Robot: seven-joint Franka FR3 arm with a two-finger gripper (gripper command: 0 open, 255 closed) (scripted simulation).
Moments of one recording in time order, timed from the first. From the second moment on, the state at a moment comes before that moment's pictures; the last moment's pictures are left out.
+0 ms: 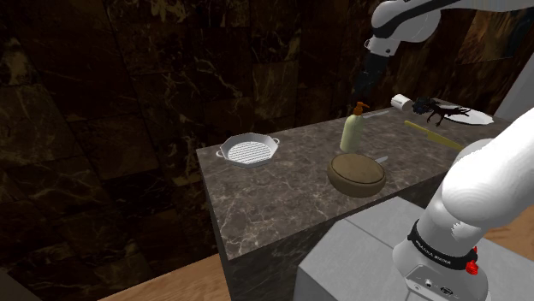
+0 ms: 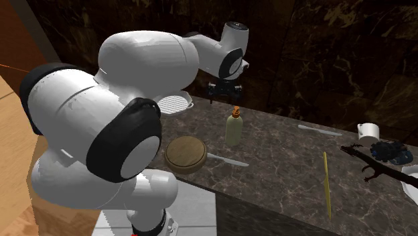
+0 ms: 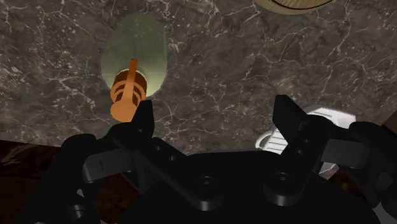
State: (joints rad) arm -0.04 -0.36 -0.59 -2.25 -0.05 2.03 -0.56
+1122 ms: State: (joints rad) arm -0.02 -0.05 -0.75 -2.17 0.16 2.18 -0.82
